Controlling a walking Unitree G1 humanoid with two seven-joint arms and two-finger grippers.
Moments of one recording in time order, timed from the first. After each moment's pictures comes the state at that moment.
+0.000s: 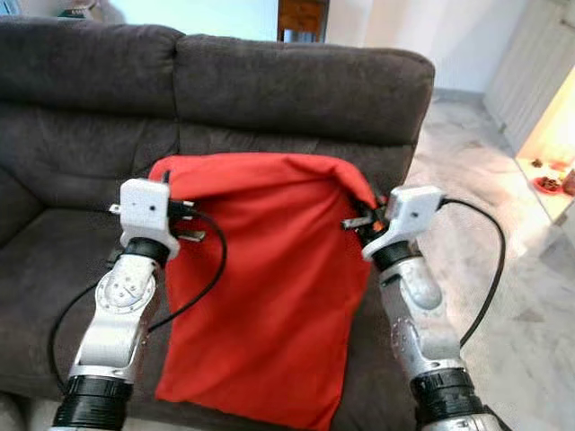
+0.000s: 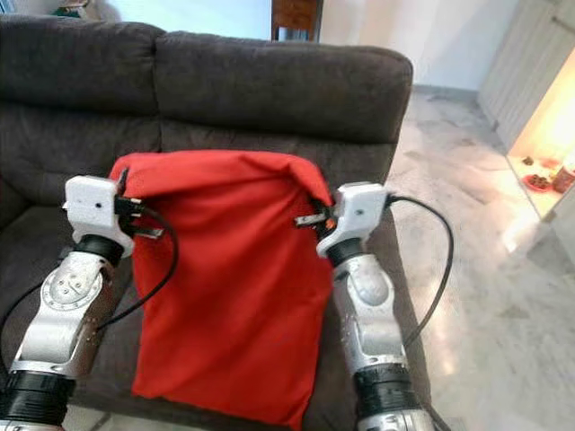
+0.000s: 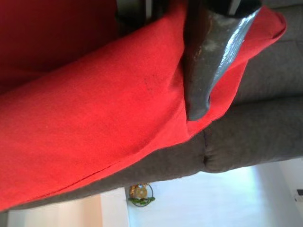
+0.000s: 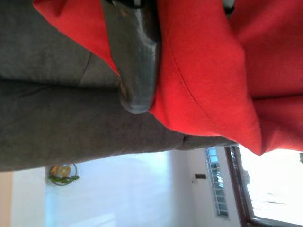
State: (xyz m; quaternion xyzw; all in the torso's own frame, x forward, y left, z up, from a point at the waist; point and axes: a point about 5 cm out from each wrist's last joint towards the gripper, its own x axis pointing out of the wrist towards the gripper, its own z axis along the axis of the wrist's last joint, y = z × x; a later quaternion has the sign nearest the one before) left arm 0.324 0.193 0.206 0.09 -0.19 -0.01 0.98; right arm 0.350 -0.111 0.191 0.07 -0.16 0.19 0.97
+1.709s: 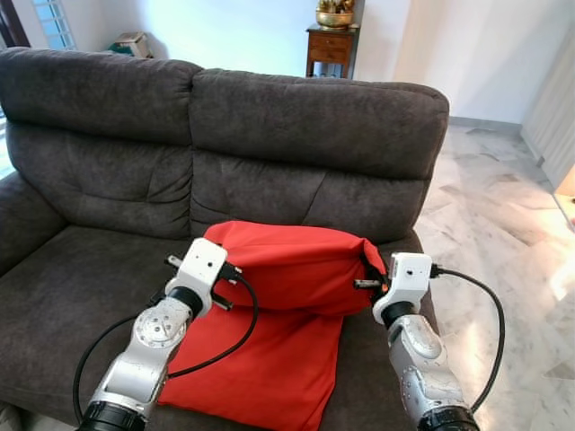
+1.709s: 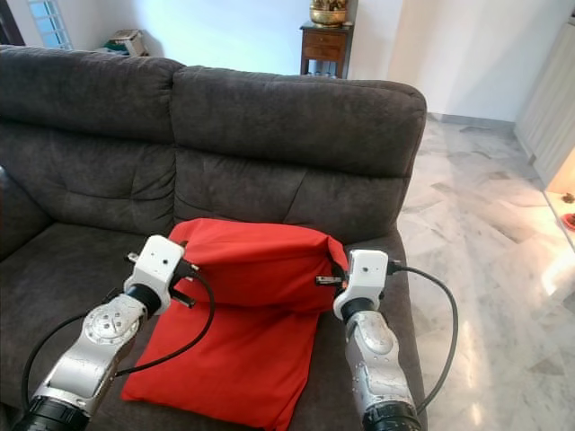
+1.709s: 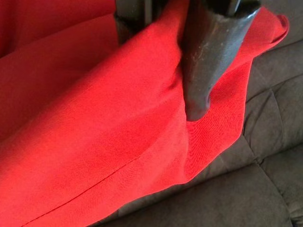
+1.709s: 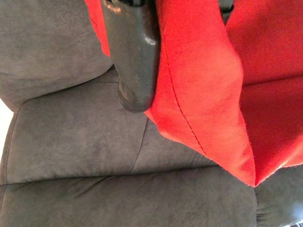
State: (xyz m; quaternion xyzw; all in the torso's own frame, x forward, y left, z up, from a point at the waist) left arm 0.315 0.157 0.129 0.17 0.00 -0.13 0.98; right arm 0.335 -0.147 0.090 0.07 0.03 0.06 1.00
